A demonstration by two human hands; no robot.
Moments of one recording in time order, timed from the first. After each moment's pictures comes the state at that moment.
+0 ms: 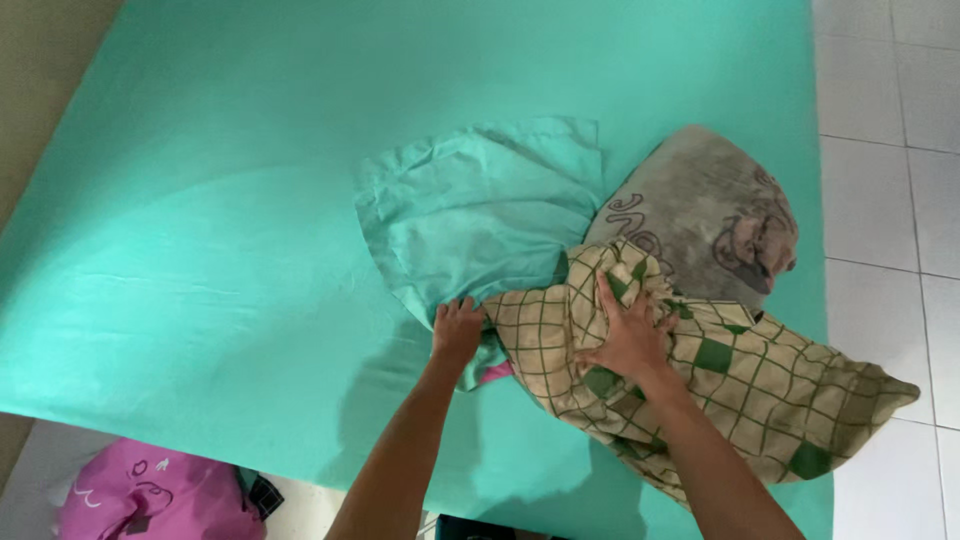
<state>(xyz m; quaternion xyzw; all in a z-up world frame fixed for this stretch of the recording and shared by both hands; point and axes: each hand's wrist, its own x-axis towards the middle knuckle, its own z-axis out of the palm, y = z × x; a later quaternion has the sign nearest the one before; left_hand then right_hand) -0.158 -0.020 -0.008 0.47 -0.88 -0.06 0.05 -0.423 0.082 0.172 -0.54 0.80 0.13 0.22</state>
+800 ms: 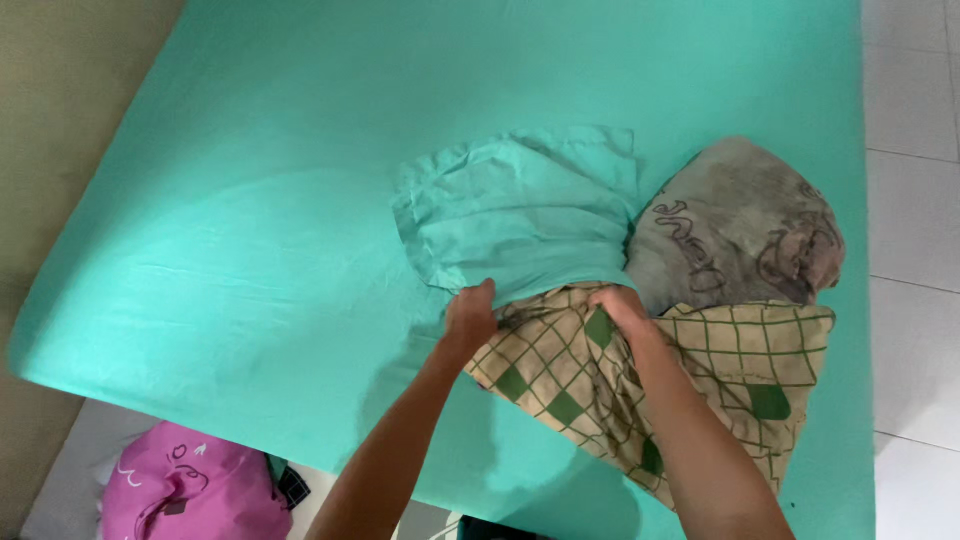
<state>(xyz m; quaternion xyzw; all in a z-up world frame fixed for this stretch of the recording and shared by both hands) -0.128 -0.050 0.075 0.51 -0.81 -0.21 0.19 -0.439 -0.009 0.050 -0.24 0.79 -0.24 0.51</state>
